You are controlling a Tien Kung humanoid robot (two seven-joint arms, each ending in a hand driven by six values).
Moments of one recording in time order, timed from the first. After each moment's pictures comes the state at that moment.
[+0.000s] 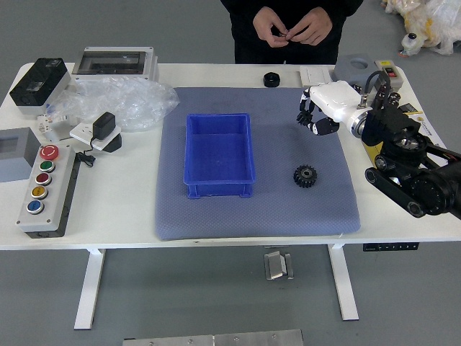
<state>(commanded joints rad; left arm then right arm) -0.08 0.15 -0.82 -0.18 1.09 -0.13 0.15 0.90 -0.40 0.48 0.92 -1.93 -0.15 -0.05</state>
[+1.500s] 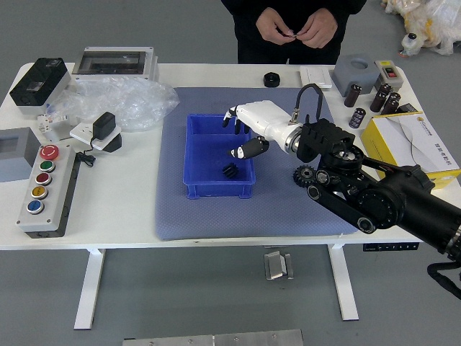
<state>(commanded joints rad) -0.08 0.15 -0.83 -0.18 1.10 -0.13 0.15 0.88 -0.20 0.50 1.01 -1.84 -0.06 -0.07</state>
